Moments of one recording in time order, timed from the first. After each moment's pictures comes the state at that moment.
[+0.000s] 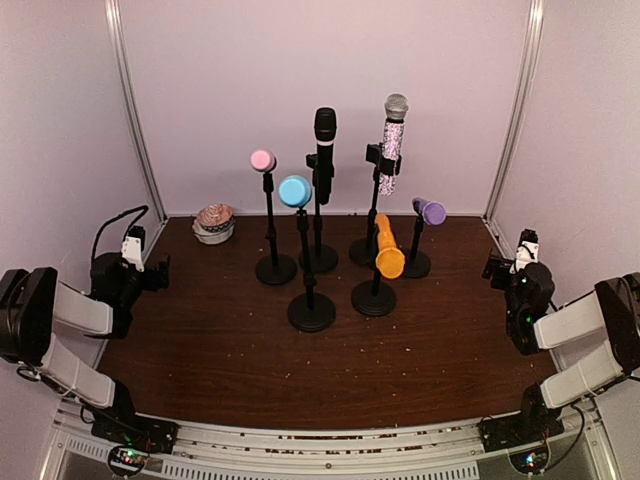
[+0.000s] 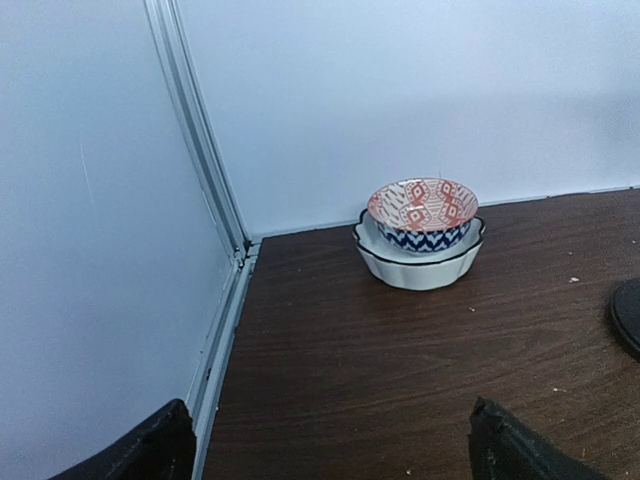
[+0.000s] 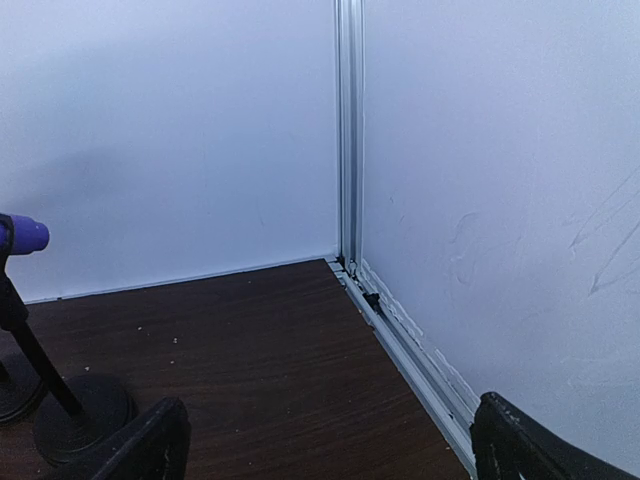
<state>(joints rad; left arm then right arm) 0.09 1.42 0.33 0.95 0.08 0.17 0.09 1.36 0.22 1.13 0.40 0.05</state>
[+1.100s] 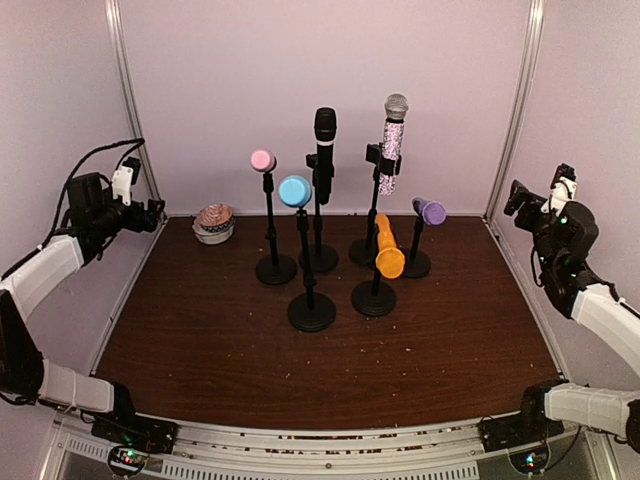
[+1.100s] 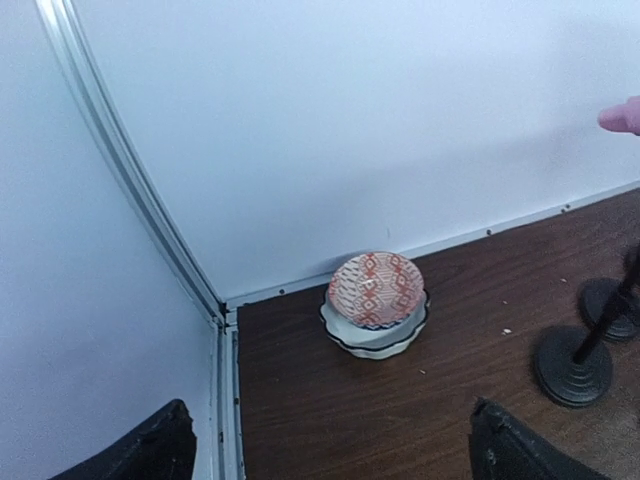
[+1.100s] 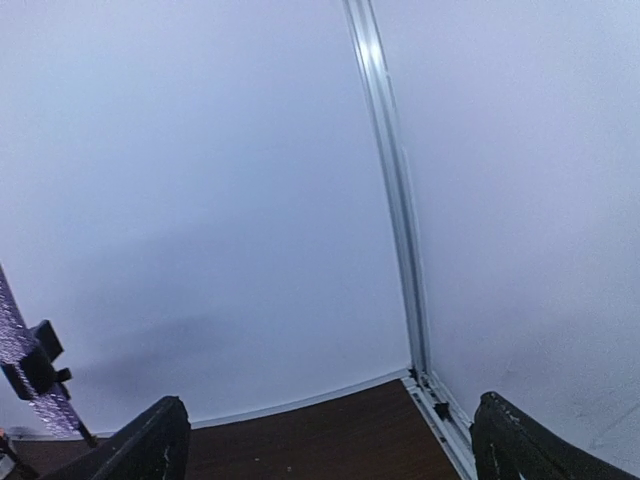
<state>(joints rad) 0.10 1.24 0.94 0.04 0.22 0.26 0.09 0.93 0.62 0.48 0.34 0.16</state>
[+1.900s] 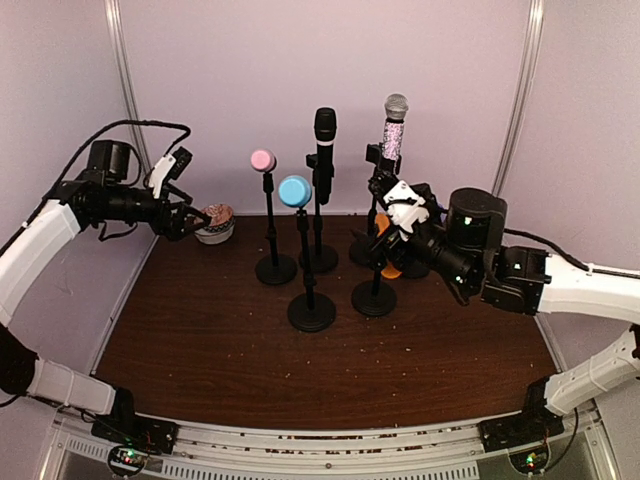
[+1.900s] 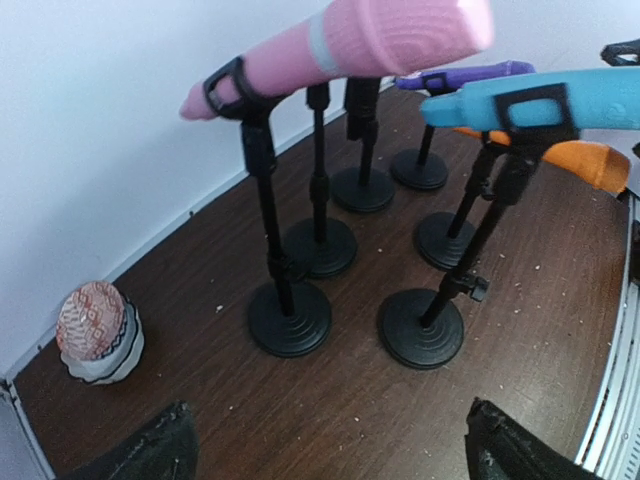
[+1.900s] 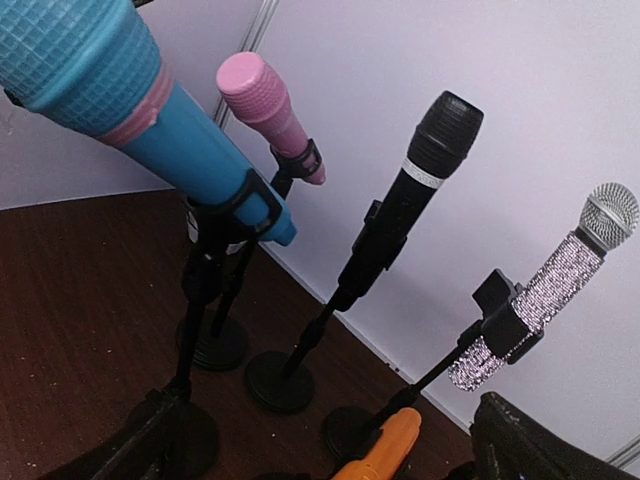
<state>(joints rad) -0.19 1.27 1.32 -0.68 0.59 0.37 1.02 1.23 1.01 0.14 0.42 -0.40</state>
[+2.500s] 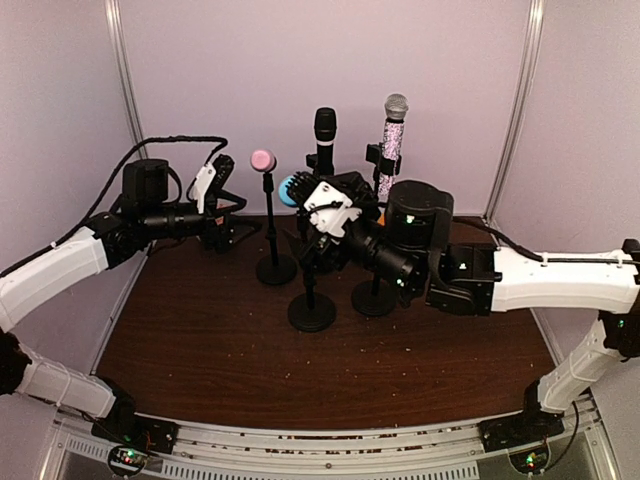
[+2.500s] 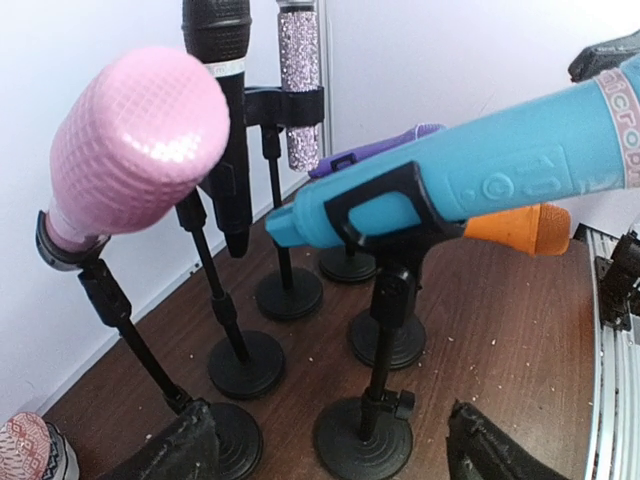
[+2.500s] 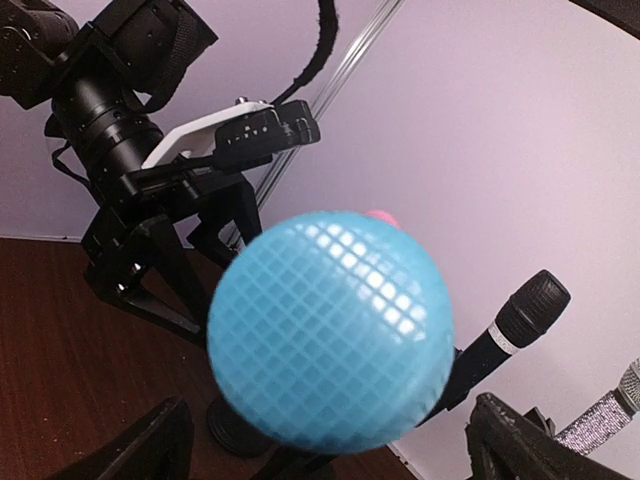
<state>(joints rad) -0.49 1.24 1.08 -0.13 0.54 0.18 1.20 1.50 1.28 0.26 0.45 -0.58</state>
